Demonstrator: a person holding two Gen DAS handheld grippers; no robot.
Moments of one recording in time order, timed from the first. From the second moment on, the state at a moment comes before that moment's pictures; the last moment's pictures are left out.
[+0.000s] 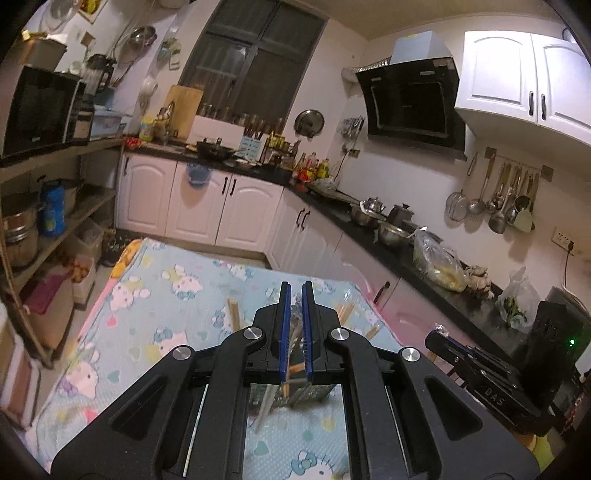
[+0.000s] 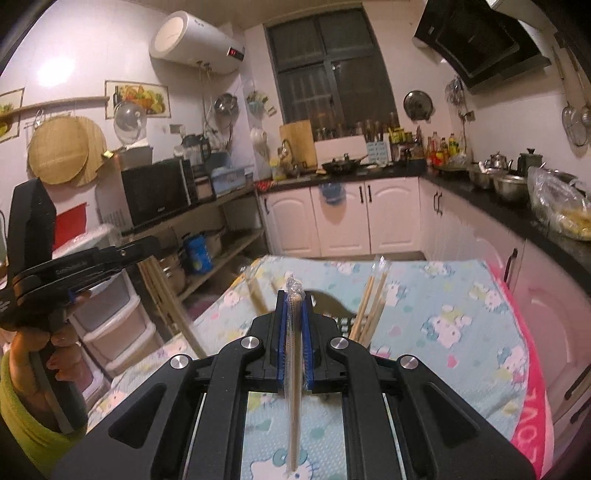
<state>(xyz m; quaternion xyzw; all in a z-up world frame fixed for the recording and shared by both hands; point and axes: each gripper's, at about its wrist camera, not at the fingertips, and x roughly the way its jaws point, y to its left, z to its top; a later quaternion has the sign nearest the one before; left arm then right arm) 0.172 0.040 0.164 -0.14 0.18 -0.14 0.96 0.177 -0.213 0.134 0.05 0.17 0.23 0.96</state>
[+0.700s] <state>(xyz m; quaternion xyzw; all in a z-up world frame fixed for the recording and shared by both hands) 0.225 0.031 0.187 -0.13 0.14 -0.12 0.97 0.218 -0.234 0.168 0.05 0.08 0.18 0.98</state>
